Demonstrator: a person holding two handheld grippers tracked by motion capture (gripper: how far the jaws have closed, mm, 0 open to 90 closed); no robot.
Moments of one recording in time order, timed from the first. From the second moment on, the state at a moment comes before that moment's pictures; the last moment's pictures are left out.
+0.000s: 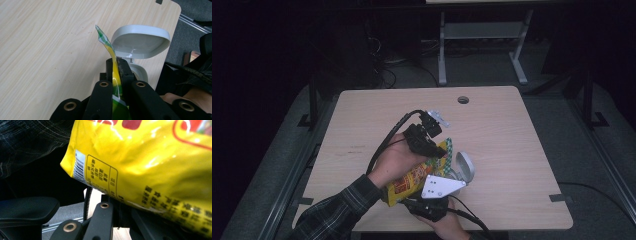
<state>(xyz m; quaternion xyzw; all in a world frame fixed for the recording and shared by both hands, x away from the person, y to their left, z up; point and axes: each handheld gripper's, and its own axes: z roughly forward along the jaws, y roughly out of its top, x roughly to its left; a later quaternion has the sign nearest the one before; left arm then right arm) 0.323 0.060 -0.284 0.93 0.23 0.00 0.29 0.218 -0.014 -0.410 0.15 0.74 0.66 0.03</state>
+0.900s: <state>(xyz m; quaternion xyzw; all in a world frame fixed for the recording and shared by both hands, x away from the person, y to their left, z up) 0.322 0.056 -0.283 0.93 0.23 0.00 0.29 0.217 -0.014 -0.409 0.15 0.73 0.66 0.03</state>
